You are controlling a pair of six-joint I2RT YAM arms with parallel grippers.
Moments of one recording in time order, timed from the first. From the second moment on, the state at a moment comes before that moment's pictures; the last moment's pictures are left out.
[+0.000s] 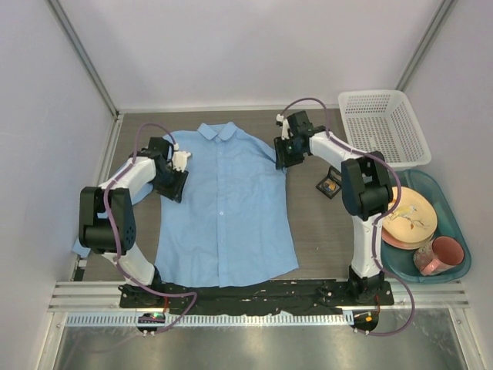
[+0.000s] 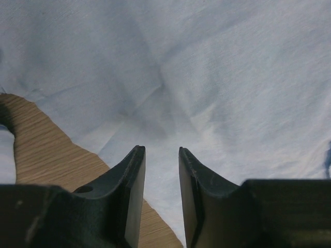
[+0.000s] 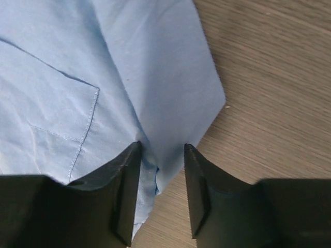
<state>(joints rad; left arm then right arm) -0.07 1.69 1.13 -0.74 0.21 0.29 0.34 2.10 1.61 -0.53 -0.20 0.08</state>
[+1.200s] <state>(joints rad) -0.25 1.56 0.96 -0.73 0.24 0.44 0.41 1.94 1.57 -0.51 -0.17 0.04</state>
